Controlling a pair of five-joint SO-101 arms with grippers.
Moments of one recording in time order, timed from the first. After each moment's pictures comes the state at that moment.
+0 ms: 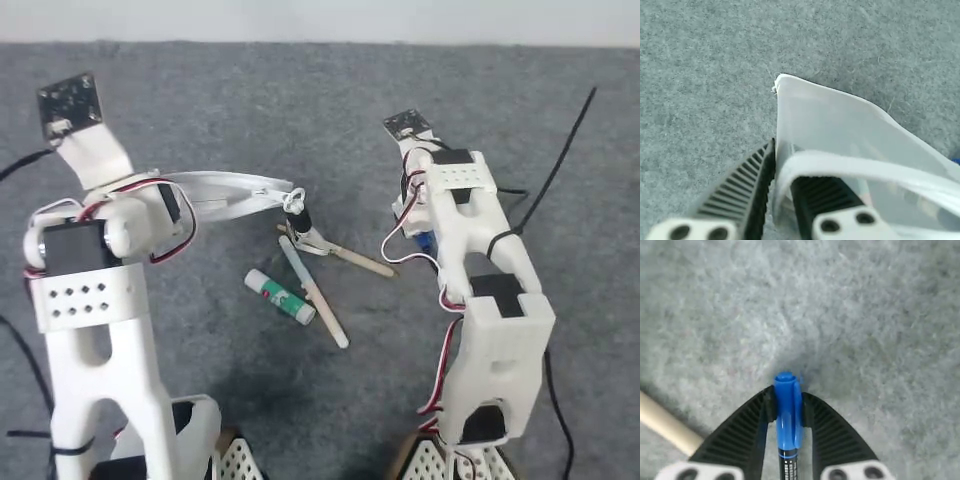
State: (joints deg) left arm -15.1 -33.3 19.4 82.8 17.5; right arm -8.5 27.3 -1.3 63.5 18.3
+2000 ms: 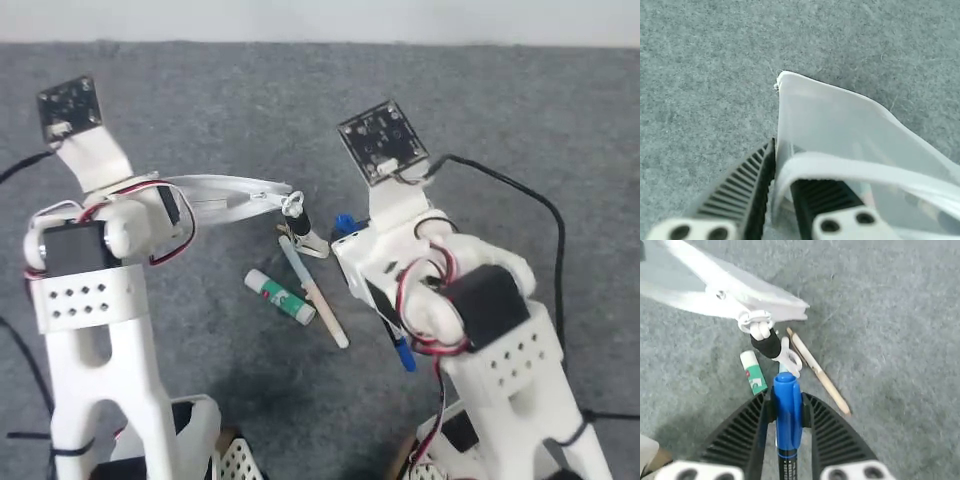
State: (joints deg) left arm -15.3 -33.3 20.4 82.8 17.5; right arm -34.8 -39.6 11.8 83.4 -2.1
